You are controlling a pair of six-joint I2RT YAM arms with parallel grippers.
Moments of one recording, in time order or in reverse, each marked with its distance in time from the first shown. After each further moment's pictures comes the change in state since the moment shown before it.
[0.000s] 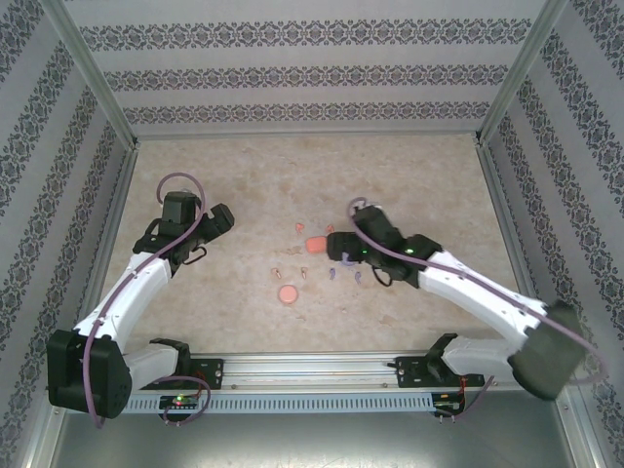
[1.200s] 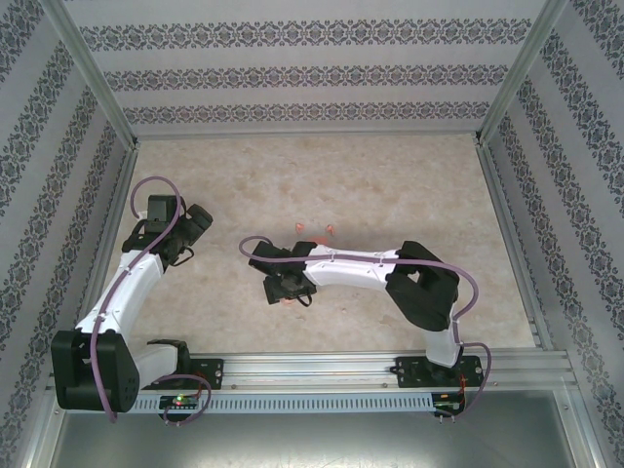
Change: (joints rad) left arm 0.147 0.014 0.000 -0.074 -0.018 -0.176; right arm 0.312 0.680 0.421 -0.171 -0.124 0.181
